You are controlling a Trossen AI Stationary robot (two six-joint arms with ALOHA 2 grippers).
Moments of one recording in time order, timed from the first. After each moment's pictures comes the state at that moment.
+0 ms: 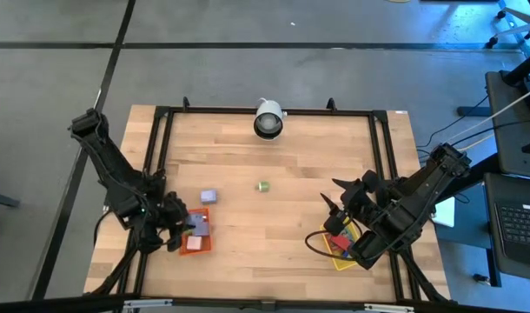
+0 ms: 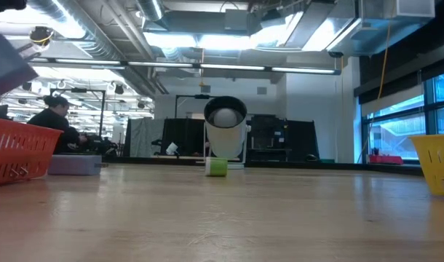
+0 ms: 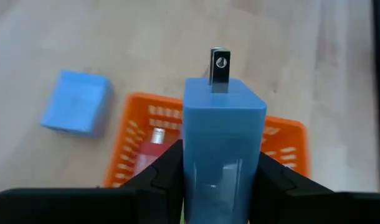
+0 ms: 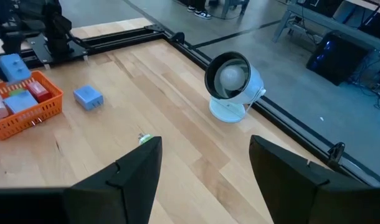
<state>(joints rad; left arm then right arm) -0.98 1.06 0.62 -0.71 -0.65 -1.24 0.79 1.56 1.57 -1.56 1.12 1.38</state>
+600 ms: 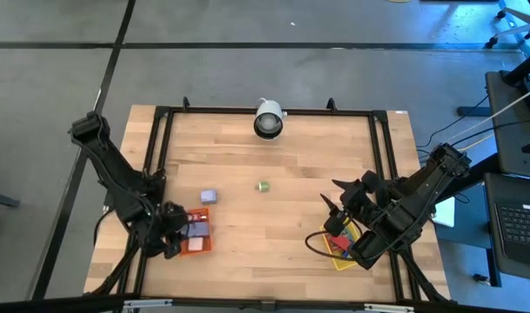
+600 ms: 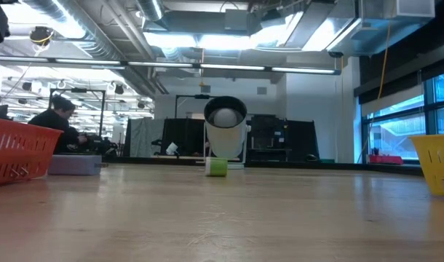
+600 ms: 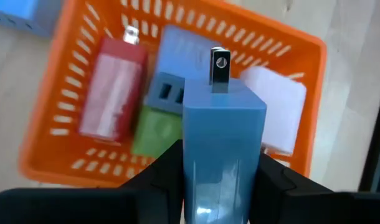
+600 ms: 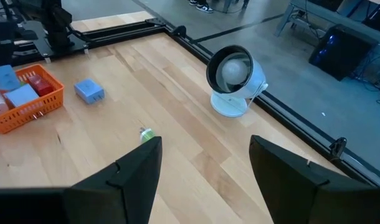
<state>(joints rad) -0.98 1.14 0.59 -0.66 -0.37 -1.38 0.79 1.56 1.57 -1.55 1.10 1.38</state>
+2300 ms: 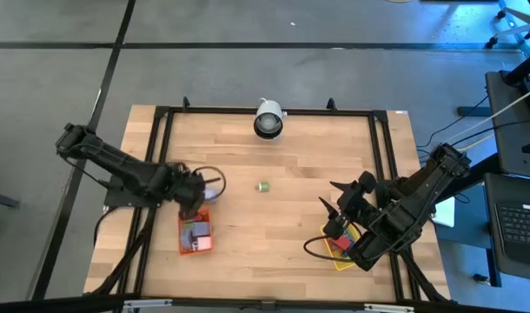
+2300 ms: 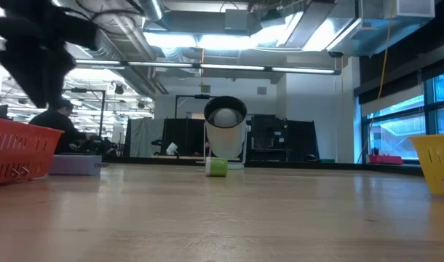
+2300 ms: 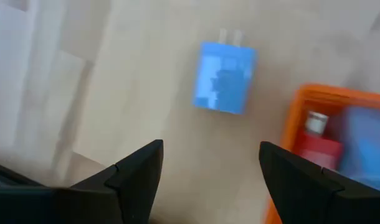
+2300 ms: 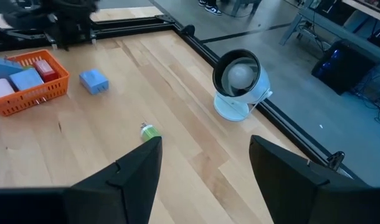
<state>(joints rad) -0.34 1.15 0.82 -1.12 -0.27 -0.70 0.79 1.56 1.57 -1.50 1.09 1.24</state>
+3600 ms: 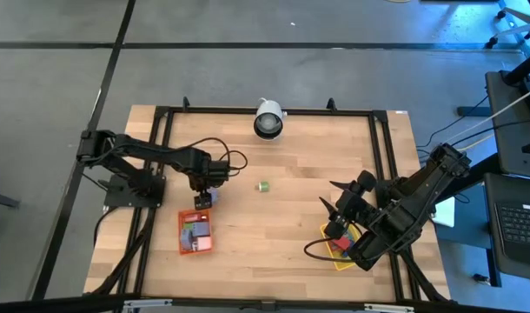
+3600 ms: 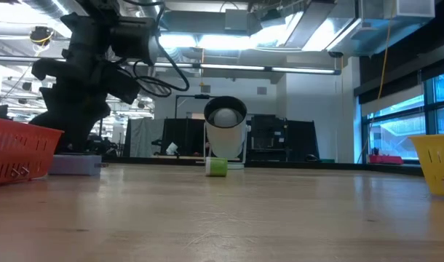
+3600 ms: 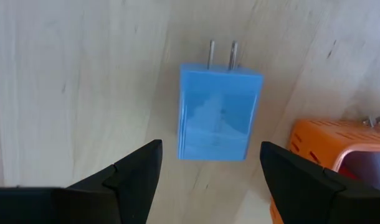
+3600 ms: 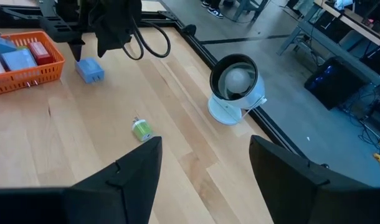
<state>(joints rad) 0.08 1.44 0.82 -0.93 0.10 -0.21 0.79 1.56 1.57 -1.51 1.09 1.14</state>
